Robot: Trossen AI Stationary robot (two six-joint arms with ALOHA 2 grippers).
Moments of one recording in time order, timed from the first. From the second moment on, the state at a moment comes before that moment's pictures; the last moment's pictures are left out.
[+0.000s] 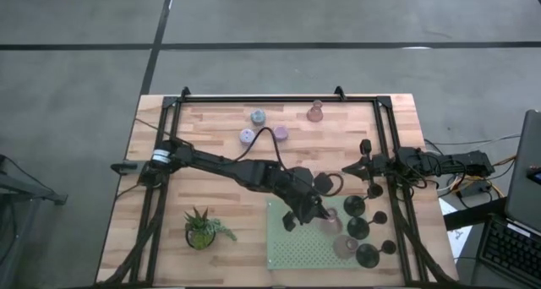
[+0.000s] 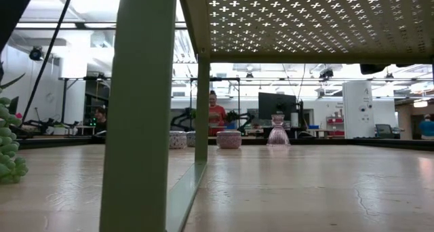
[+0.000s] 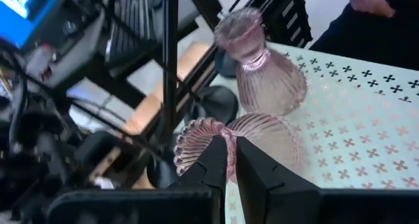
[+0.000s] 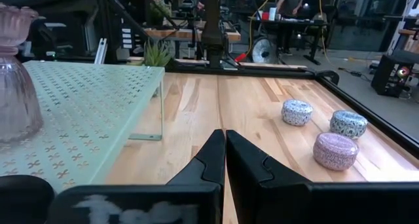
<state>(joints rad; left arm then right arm) -0.22 2.05 1.90 -0.29 0.21 0.74 0.10 0.04 0.05 -0.10 0.05 0.00</state>
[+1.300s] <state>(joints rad) -0.22 2.05 1.88 -0.27 0.19 0.72 0.10 0.04 0.05 -0.10 0.05 0.00</state>
